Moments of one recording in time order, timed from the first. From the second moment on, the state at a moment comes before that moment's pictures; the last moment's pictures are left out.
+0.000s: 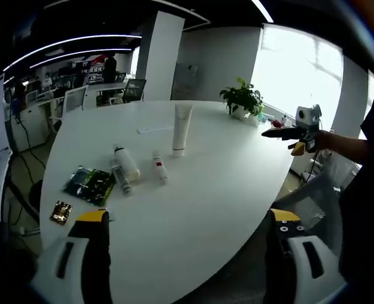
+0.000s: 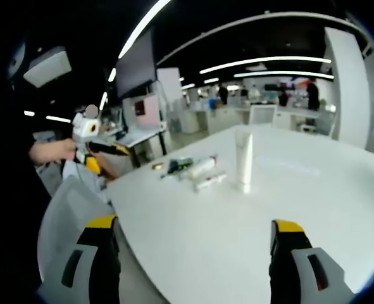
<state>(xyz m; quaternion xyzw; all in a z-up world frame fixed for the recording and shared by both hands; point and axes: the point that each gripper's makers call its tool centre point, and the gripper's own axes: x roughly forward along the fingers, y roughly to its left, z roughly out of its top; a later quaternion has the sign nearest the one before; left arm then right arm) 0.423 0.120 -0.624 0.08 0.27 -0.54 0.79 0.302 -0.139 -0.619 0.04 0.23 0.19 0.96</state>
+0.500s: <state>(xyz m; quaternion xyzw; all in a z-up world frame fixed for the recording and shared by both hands) 0.437 0.107 -0.623 0.06 0.27 -0.54 0.79 0.310 -0.147 -0.622 0.05 0.23 0.18 0.96</state>
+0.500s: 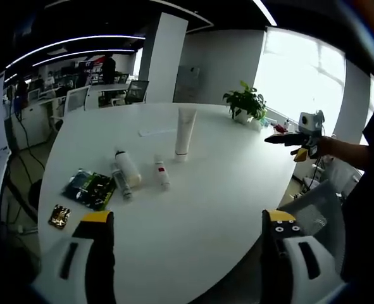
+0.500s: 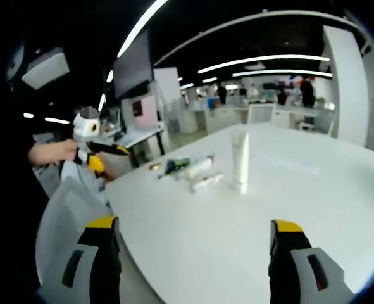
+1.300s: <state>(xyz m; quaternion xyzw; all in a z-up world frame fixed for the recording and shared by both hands) 0.481 0.078 -0.652 0.08 0.32 -0.53 0.78 0.324 -0.155 -0.631 0.07 0.23 0.17 0.96</state>
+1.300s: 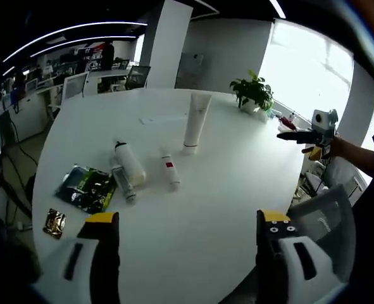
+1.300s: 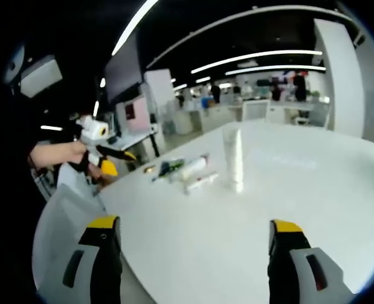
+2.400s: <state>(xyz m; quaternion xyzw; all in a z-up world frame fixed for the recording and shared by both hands) 0.540 0.036 -0.687 0.07 0.36 -0.50 0.78 0.334 -0.177 -0.663 0.10 0.26 0.13 0.95</state>
